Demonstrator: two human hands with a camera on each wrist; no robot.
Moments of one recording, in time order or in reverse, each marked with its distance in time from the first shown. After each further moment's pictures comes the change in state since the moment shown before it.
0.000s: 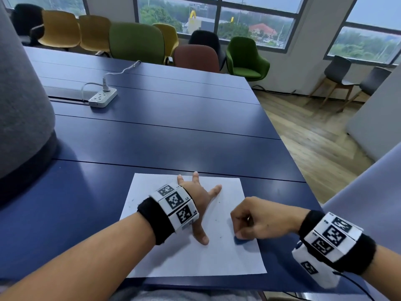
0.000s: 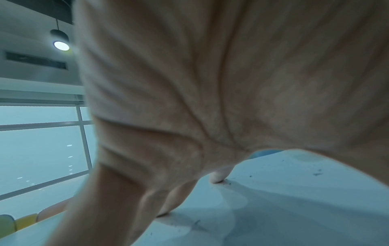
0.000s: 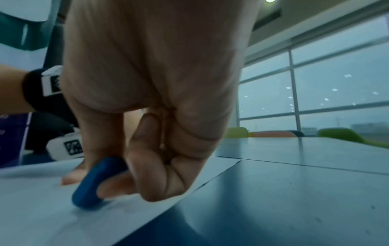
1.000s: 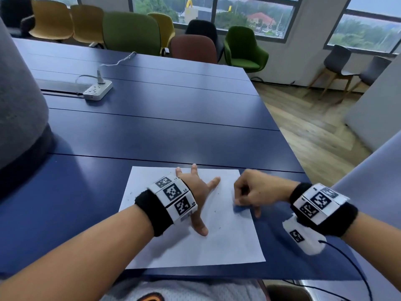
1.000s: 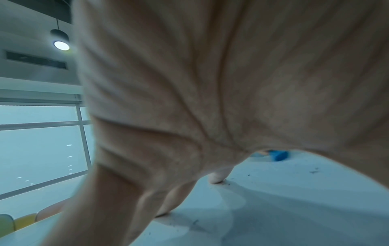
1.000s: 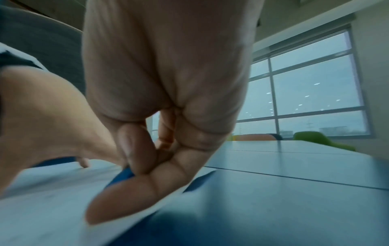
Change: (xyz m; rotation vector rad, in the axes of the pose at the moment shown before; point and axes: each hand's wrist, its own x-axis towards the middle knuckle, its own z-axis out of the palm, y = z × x) left_hand 0.008 0.002 0.002 -0.016 -0.008 -0.015; right_hand 0.014 0.003 -0.027 0.092 0.077 0.211
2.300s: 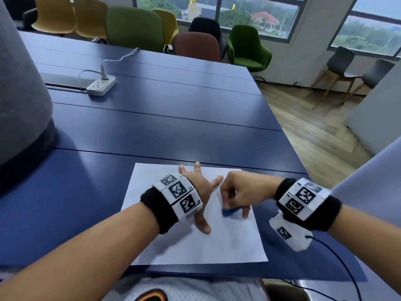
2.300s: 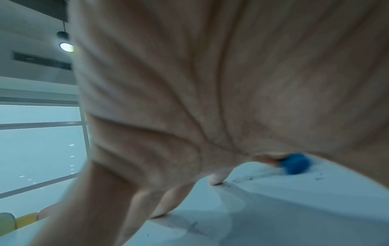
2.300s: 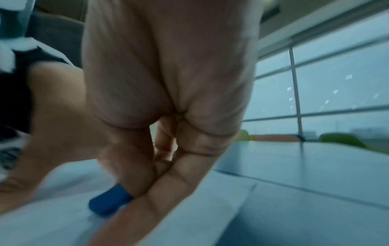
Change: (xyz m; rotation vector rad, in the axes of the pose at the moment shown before) left_hand 0.004 -0.002 0.005 0.010 0.056 0.027; right_hand 0.012 -0.037 0.007 -0.069 -0.115 -0.041
